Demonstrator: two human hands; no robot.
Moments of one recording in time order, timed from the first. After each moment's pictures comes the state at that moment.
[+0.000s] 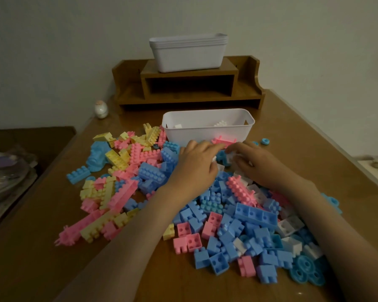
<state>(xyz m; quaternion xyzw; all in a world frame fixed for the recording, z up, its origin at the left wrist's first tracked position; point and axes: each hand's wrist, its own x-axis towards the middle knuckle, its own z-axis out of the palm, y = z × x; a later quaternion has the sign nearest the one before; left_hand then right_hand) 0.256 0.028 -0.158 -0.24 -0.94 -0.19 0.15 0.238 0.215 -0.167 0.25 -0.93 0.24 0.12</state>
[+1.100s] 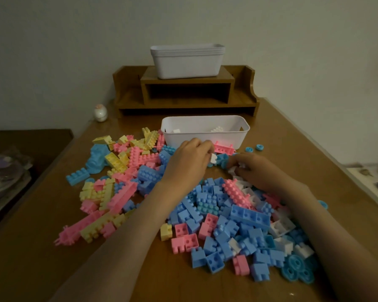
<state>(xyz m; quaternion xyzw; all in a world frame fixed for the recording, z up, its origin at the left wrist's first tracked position) 0.252 0.023 -0.147 -0.23 -0.93 -0.21 0.21 0.239 0.217 -0.160 0.17 -0.96 0.23 -0.01</state>
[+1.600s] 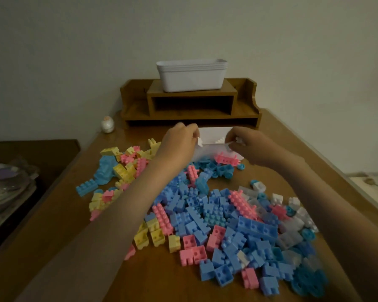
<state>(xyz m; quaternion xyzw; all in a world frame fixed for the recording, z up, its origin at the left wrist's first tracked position) 0.218 -0.001 -0.098 -0.14 -0.95 -0.21 0.20 0.216 0.192 -0.093 0.19 -0.95 0.22 0.09</state>
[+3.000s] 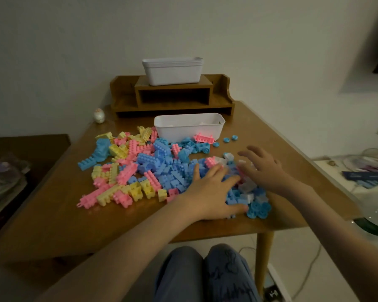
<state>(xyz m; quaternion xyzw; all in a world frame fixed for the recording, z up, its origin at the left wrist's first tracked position) 0.369 0.067 -0.152 -0.34 -0.94 -0.04 -0.05 0.350 0.246 -0.145 0.02 -0.98 0.20 0.05</state>
